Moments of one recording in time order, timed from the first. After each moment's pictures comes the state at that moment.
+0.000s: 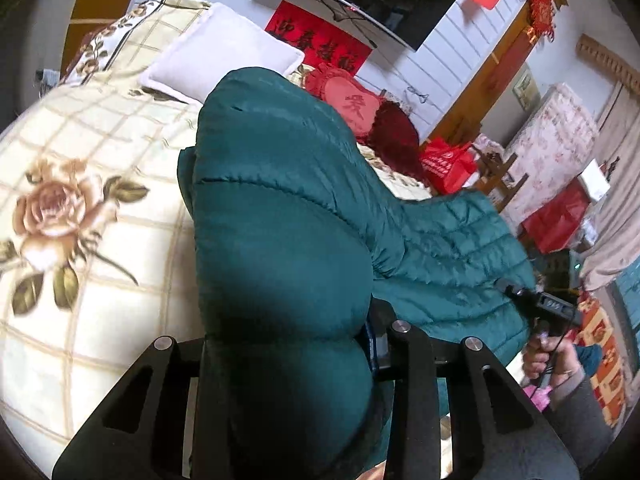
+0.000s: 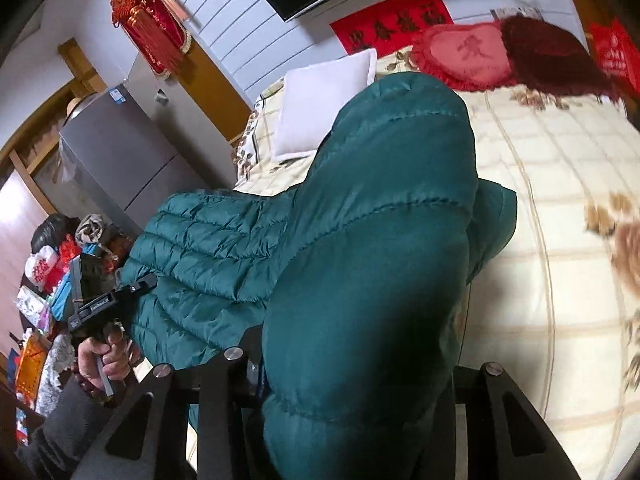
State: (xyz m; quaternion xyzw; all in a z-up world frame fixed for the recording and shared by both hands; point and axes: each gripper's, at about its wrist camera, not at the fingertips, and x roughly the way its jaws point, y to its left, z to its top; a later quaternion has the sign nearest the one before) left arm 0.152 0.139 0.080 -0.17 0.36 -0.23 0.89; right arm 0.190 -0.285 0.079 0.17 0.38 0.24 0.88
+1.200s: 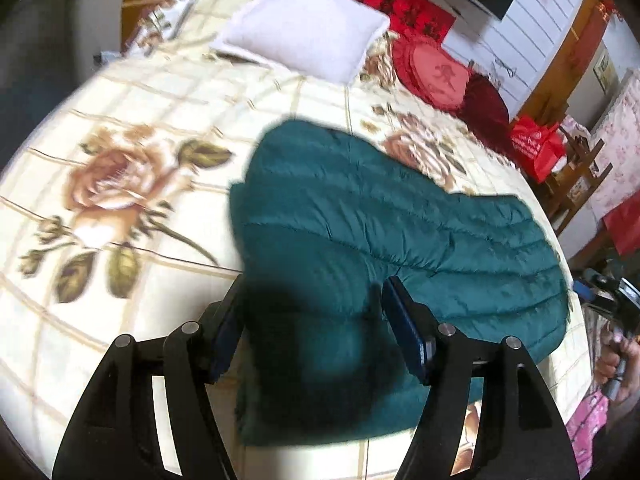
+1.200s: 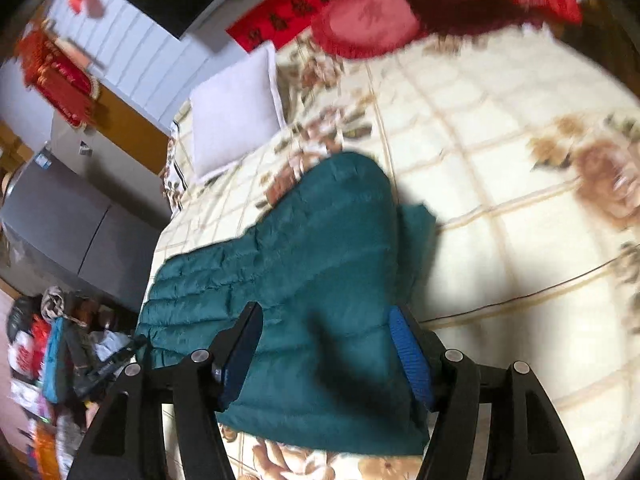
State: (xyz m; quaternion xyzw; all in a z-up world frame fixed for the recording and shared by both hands) left arm 0.183 0.172 0.032 -0.13 0.42 -0.09 0.89; right arm 0.187 -0.313 0.076 0.25 0.41 0.12 0.87
